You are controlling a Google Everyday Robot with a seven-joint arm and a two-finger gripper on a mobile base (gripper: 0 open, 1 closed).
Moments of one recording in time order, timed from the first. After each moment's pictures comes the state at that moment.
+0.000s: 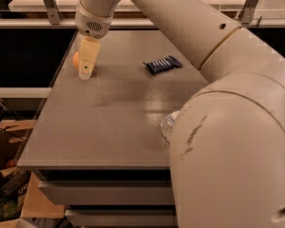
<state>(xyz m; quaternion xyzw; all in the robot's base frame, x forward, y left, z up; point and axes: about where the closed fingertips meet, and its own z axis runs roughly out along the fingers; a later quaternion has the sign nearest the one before) 0.647 0.155 0.911 -0.75 0.62 0.10 0.22</state>
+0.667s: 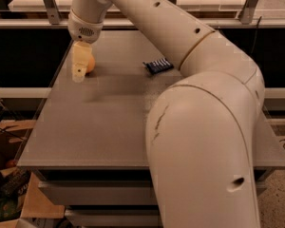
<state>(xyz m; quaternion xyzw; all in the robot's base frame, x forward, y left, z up) 0.658 0.185 0.888 -0.76 0.60 0.12 0.20</state>
